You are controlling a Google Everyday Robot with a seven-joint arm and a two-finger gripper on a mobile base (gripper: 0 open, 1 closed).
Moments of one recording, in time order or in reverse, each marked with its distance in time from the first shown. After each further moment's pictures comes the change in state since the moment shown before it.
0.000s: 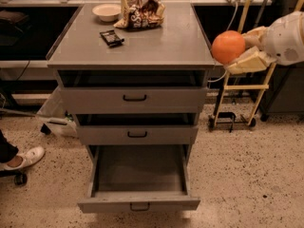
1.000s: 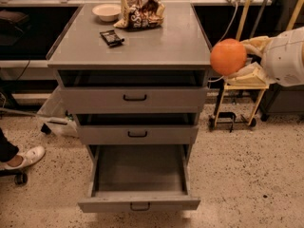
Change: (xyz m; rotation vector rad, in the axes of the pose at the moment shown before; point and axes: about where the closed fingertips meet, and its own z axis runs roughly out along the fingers) arm -0.013 0.046 -0.022 0.177 0.048 -0.148
